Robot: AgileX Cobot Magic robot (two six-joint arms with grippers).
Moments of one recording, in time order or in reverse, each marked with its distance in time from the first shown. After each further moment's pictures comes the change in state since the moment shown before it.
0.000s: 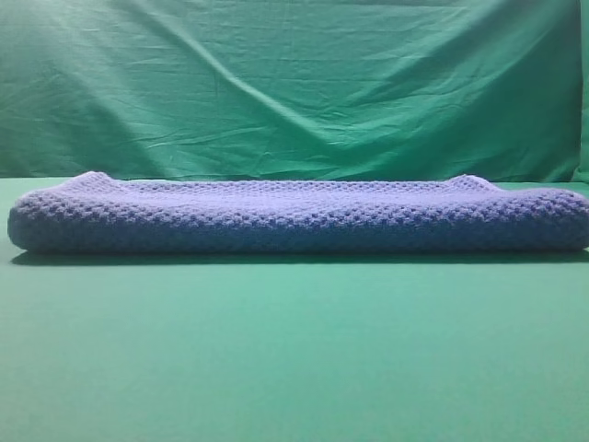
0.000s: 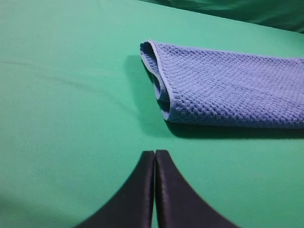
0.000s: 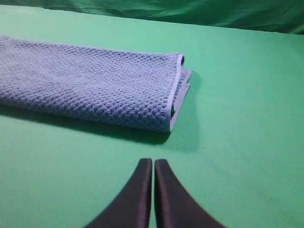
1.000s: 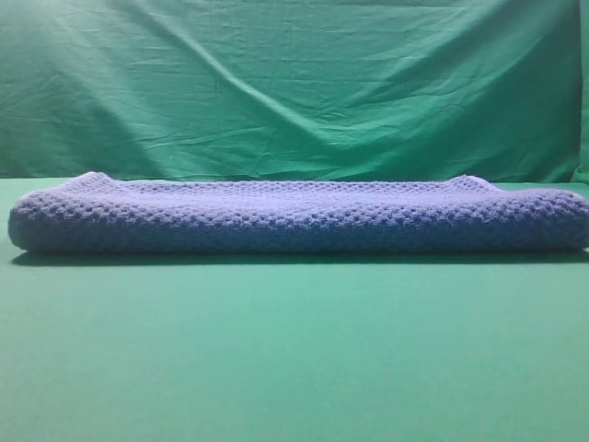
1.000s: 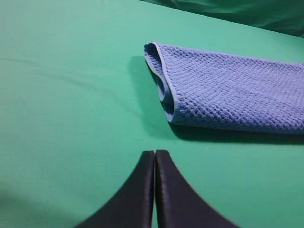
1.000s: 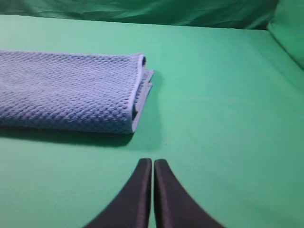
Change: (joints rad) left arm 0.044 0.000 0.000 0.020 -0.003 -0.051; right arm -0.181 0.000 0.001 0.000 -0.001 0.000
